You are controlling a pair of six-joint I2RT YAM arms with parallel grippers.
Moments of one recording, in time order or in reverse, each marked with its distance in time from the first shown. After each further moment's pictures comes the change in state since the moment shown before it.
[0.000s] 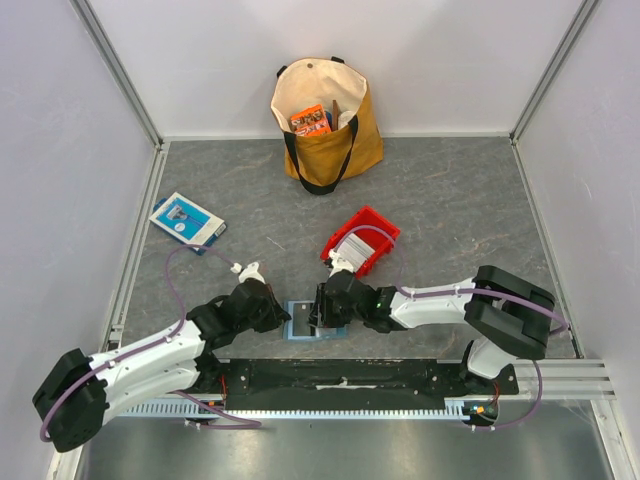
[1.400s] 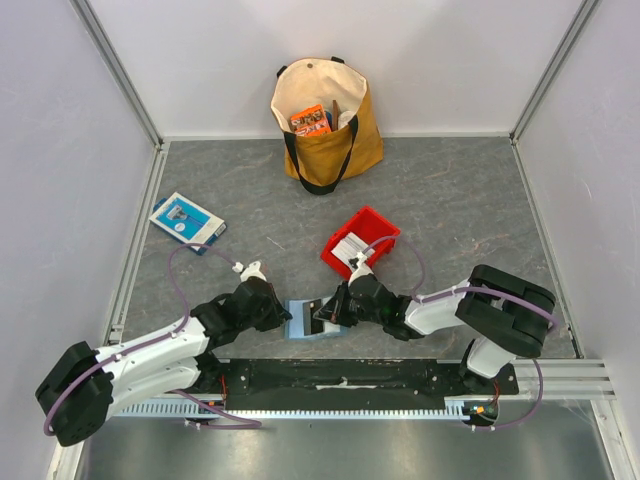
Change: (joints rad) left arm 0.002 0.063 0.007 0.027 -0.004 -0.002; right arm -0.077 0.012 -0.231 0.419 -0.063 0.197
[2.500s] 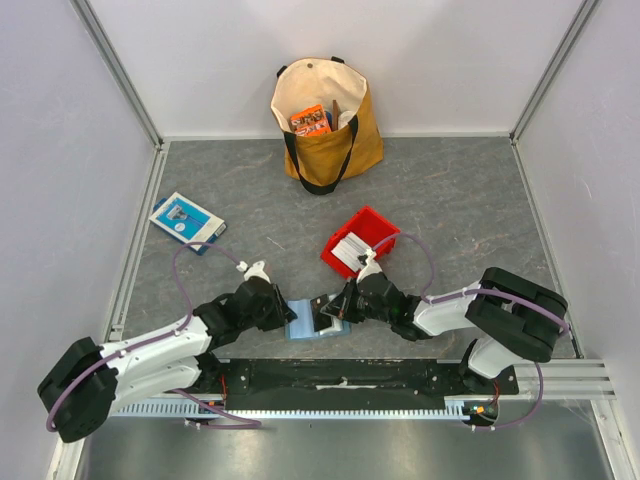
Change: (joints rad) left arm 0.000 0.032 -0.008 0.066 0.034 0.031; right arm -0.043 -0.061 -0.057 0.029 0.017 -0.051
